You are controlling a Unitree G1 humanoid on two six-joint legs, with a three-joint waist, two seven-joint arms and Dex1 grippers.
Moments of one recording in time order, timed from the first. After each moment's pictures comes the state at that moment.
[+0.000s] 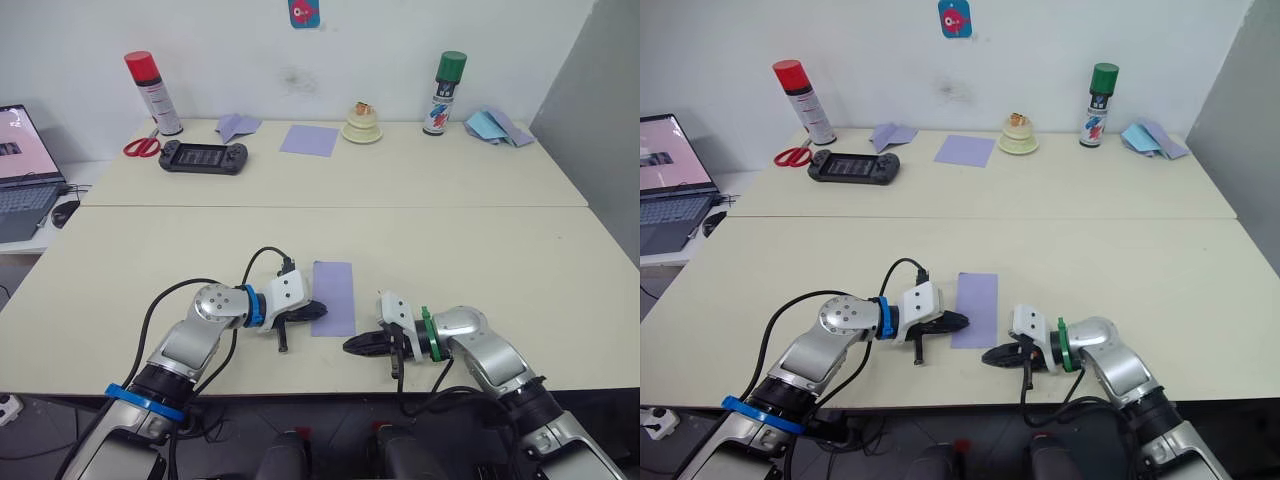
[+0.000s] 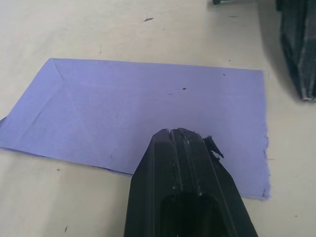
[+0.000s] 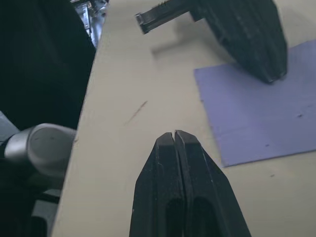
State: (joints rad) left arm -0.40 0.58 -0.30 0.13 -0.07 0.13 -1.04; right arm -0.30 -0.42 0.37 0.02 0.19 0.35 1.17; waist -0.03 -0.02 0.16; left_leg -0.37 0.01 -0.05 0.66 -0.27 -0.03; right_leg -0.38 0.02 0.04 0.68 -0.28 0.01
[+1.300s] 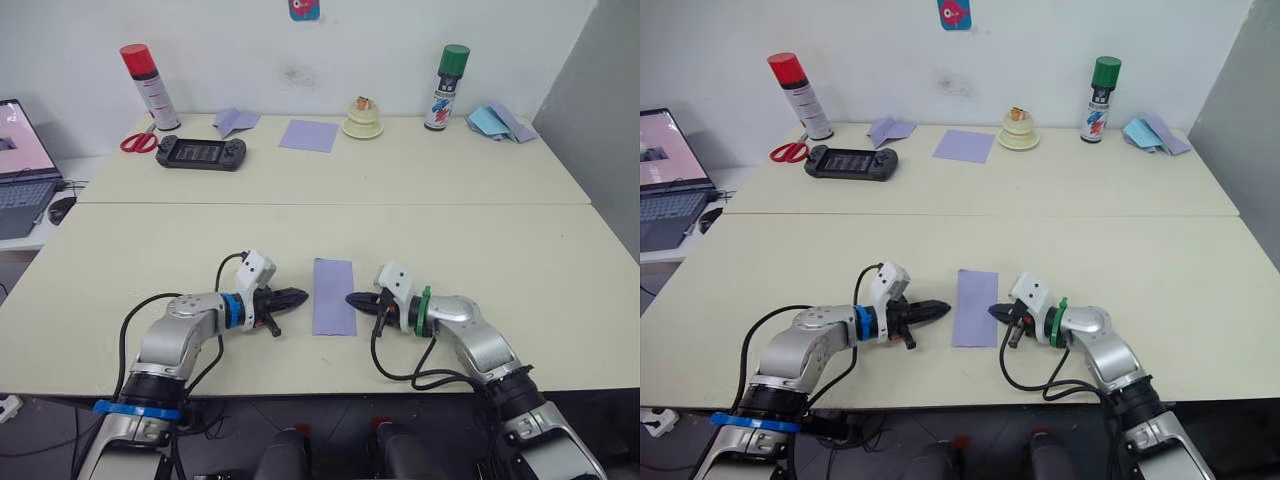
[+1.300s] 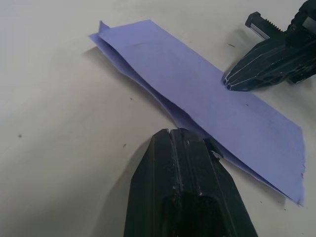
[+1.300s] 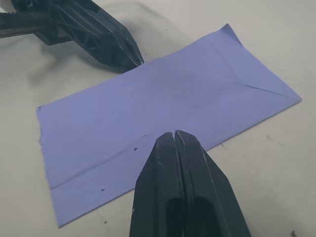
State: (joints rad) left arm -0.36 0.51 -0.07 0.13 -0.33 0.55 -0.97; right arm -0.37 -0.30 0.29 0.13 0.12 0.28 0.84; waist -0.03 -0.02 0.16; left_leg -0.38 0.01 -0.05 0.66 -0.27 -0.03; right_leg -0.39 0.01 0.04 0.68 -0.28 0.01
